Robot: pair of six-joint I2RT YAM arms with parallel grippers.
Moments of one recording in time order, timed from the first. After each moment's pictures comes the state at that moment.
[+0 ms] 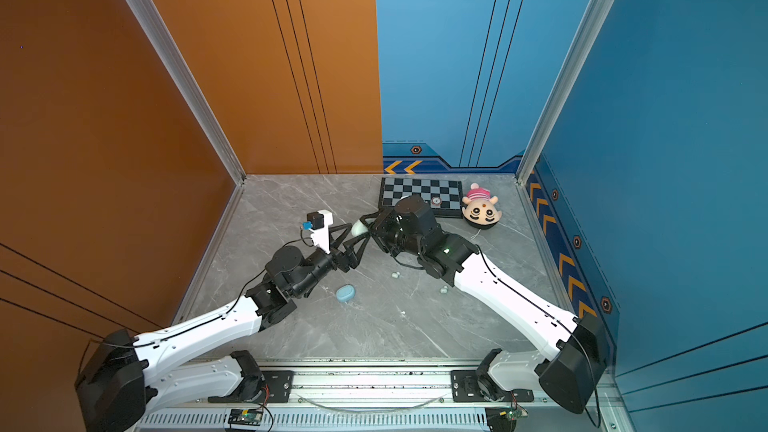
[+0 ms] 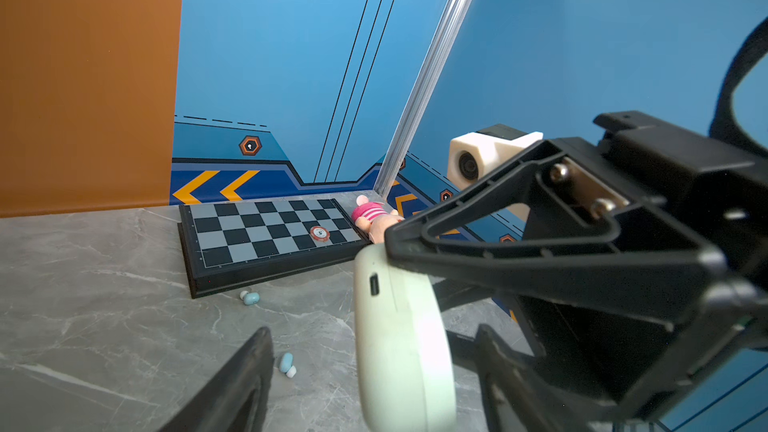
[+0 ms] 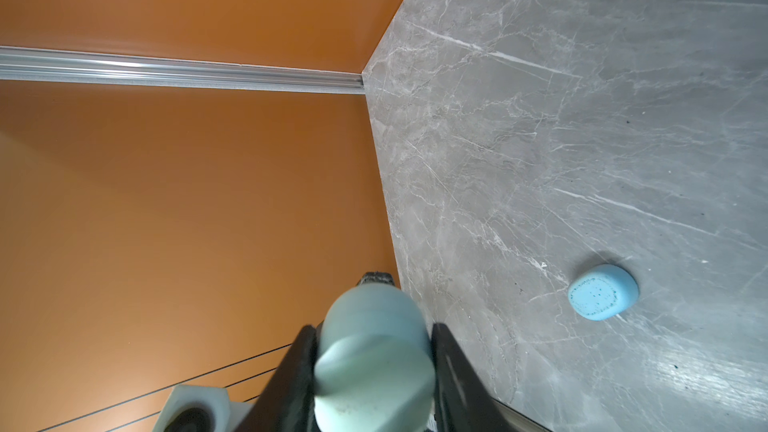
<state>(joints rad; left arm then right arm) -0.79 1.13 0.62 0.55 -0.06 -0.39 0.75 1.31 1.21 -0.30 -0.12 1.42</state>
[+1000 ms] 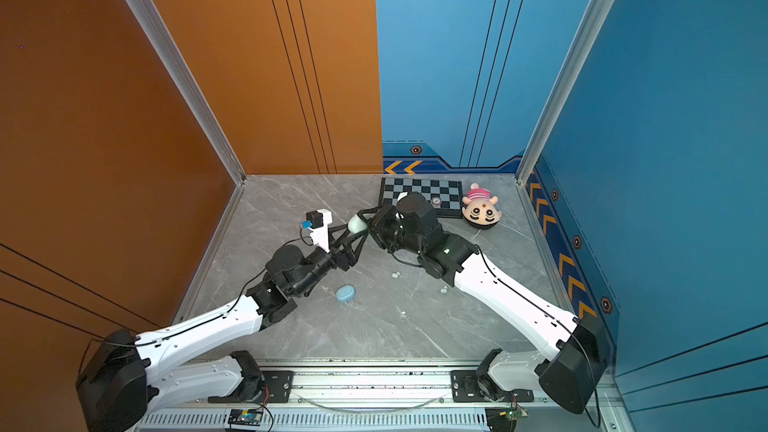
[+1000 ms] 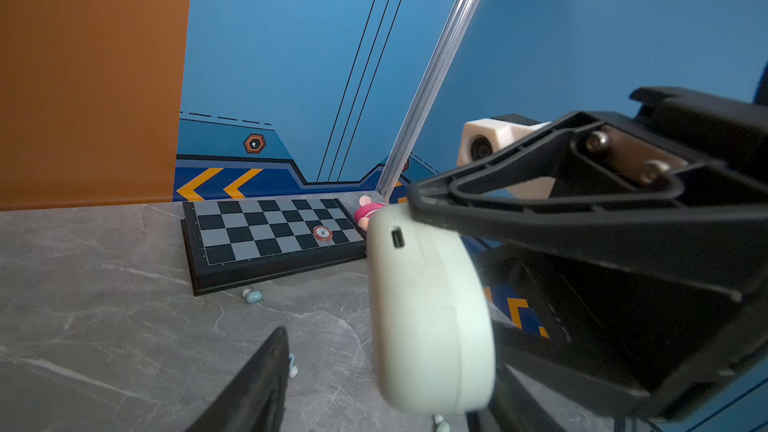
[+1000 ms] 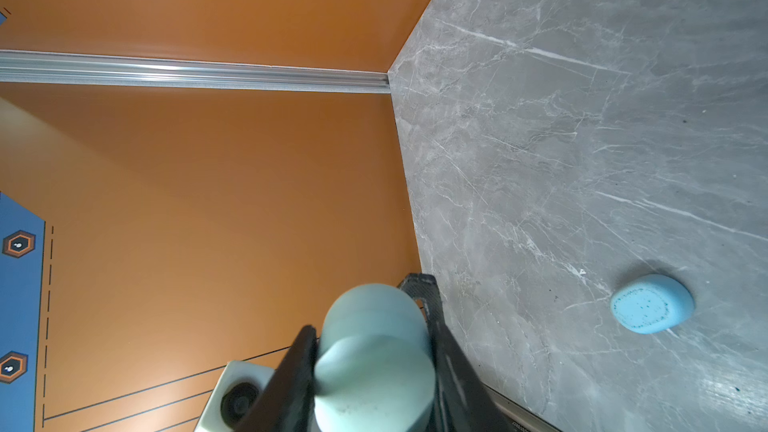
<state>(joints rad) -0.77 1.13 0.62 0.56 -0.06 -0.41 0.75 1.31 1.21 -0.23 -0.14 1.44</state>
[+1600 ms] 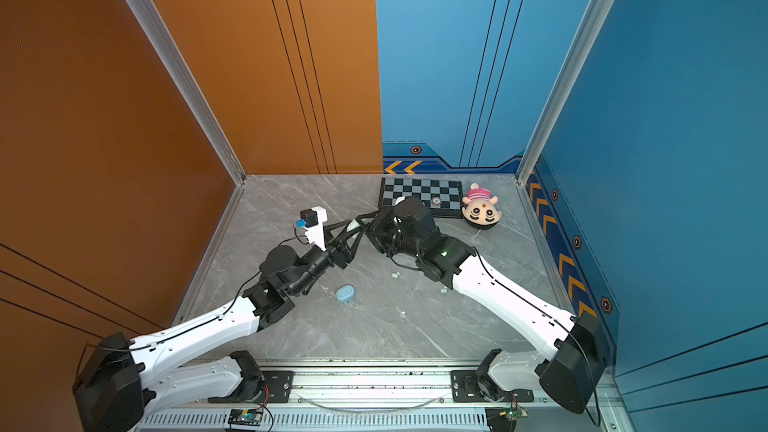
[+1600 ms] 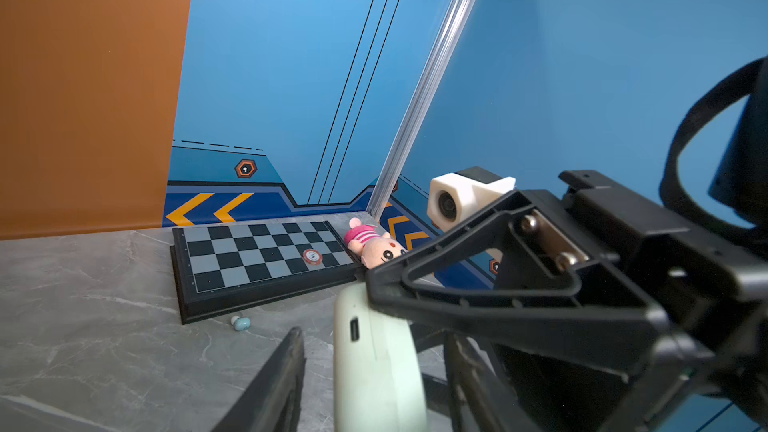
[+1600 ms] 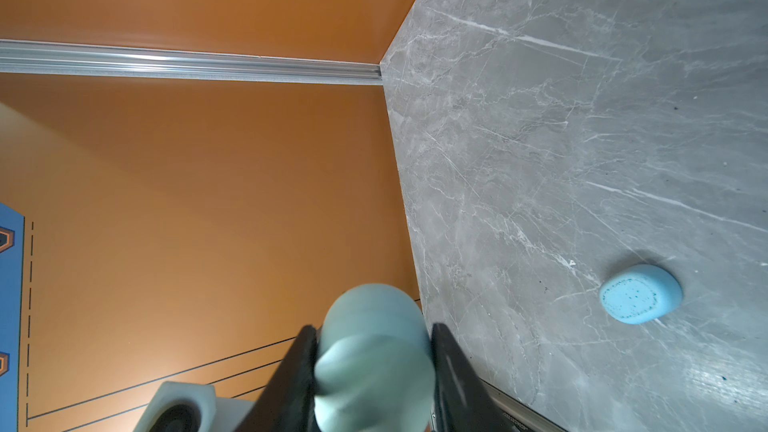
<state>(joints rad) -0.77 1.11 0.63 0.60 -0.05 -0.41 0.77 1.31 1.18 -0.22 -0.14 1.44</state>
